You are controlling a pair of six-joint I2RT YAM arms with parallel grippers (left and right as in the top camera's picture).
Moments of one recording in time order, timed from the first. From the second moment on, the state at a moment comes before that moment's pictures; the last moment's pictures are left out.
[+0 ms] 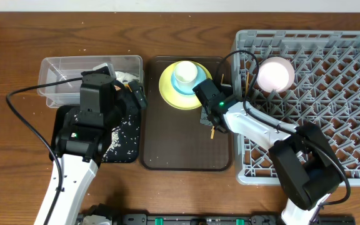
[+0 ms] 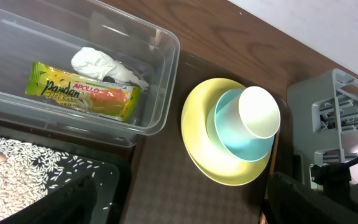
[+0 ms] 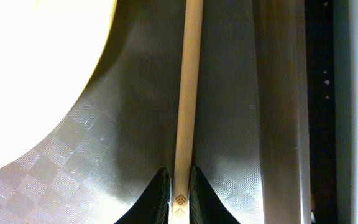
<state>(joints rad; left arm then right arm) -0.18 1.11 0.95 -0.55 0.04 -0.56 0.61 1.90 1.14 -0.53 0.20 0.76</state>
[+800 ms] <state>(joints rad) -0.18 1.11 0.95 -0.55 0.04 -0.56 0.61 1.90 1.14 -0.52 0.15 0.71</state>
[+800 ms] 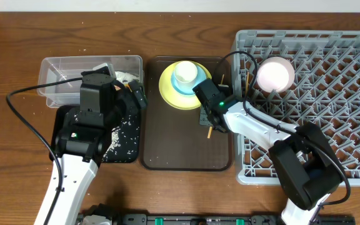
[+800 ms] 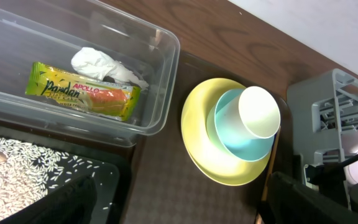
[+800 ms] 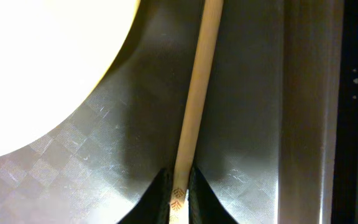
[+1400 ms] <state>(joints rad) -0.18 1.11 0.95 -0.55 0.04 -0.56 0.61 1.71 1.14 -0.57 0.15 0.65</state>
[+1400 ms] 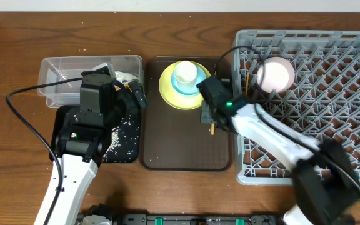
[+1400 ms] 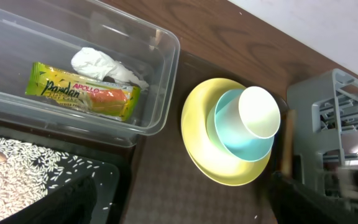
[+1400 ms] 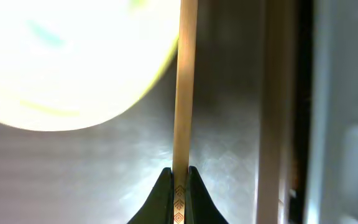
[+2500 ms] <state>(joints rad) -0.18 1.11 0.95 -0.55 0.04 -0.56 0.39 1.43 1.12 -0.82 0.21 0.40</state>
